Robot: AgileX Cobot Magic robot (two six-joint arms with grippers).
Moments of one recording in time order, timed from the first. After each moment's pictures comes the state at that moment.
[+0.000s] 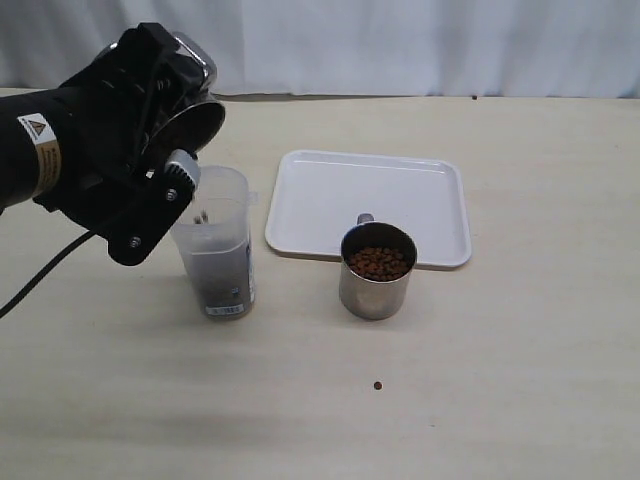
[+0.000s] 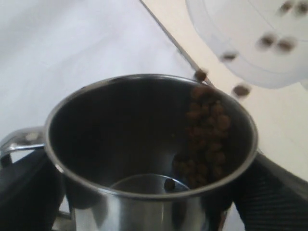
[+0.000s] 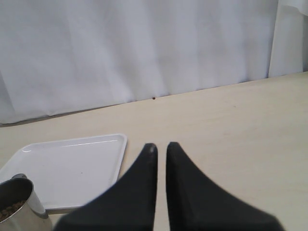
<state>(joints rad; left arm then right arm) -0.66 1.29 -0.70 1.74 0.31 0.27 0.07 0.00 0.00 0.02 0.21 0.12</state>
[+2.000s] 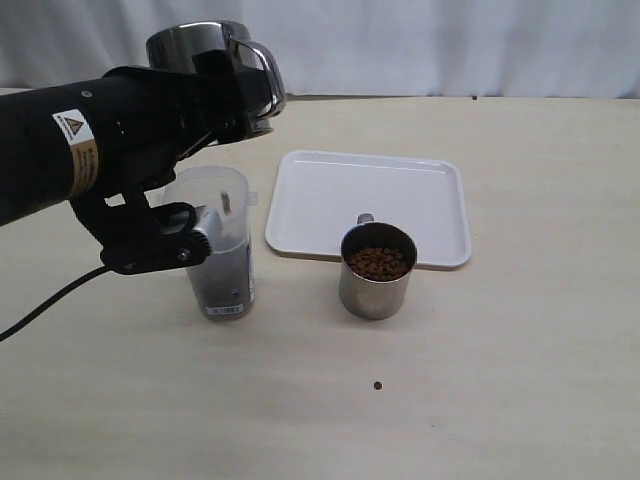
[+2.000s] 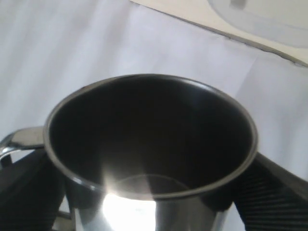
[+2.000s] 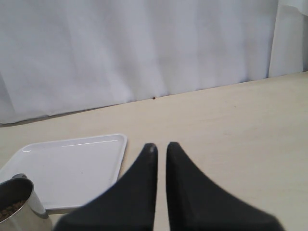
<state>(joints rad) -0.80 1.29 -0.75 1.74 0.34 0.76 0.07 0.00 0.00 0.02 0.21 0.12</state>
